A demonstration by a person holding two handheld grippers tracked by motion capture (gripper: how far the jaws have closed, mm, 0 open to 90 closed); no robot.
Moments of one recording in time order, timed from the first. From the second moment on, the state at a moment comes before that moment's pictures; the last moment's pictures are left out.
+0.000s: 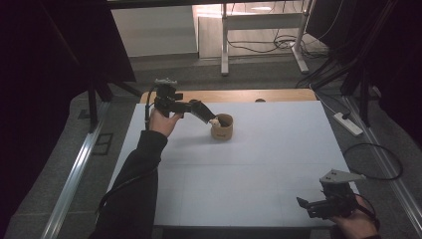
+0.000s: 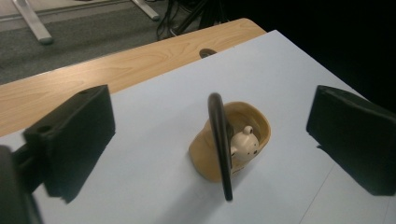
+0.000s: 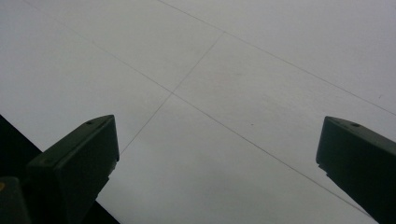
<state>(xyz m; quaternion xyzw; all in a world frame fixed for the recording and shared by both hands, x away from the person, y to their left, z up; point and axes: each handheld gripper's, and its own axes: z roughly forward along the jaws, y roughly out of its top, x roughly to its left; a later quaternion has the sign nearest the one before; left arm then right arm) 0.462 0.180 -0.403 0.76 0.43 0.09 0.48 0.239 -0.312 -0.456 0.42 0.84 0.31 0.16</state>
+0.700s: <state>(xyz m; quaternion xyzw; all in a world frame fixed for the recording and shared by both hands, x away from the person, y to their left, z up) 0.434 0.195 -0.416 0.77 0.41 0.10 0.47 0.238 -0.311 -0.456 0.42 0.84 0.31 0.17</state>
